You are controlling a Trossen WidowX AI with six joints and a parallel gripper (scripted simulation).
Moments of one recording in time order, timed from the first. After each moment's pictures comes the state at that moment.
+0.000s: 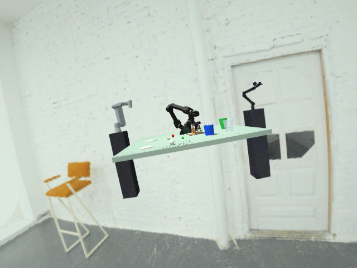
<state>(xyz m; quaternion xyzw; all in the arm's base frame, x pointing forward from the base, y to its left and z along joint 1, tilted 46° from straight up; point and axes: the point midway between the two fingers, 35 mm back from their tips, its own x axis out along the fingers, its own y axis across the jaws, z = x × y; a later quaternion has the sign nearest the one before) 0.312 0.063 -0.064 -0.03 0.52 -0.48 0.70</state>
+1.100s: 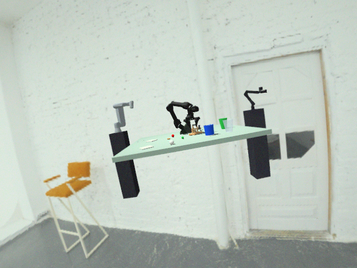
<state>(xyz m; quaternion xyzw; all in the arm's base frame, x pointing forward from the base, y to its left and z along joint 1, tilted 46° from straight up) 0.315 0.098 -0.029 -0.03 0.52 -0.48 0.70</state>
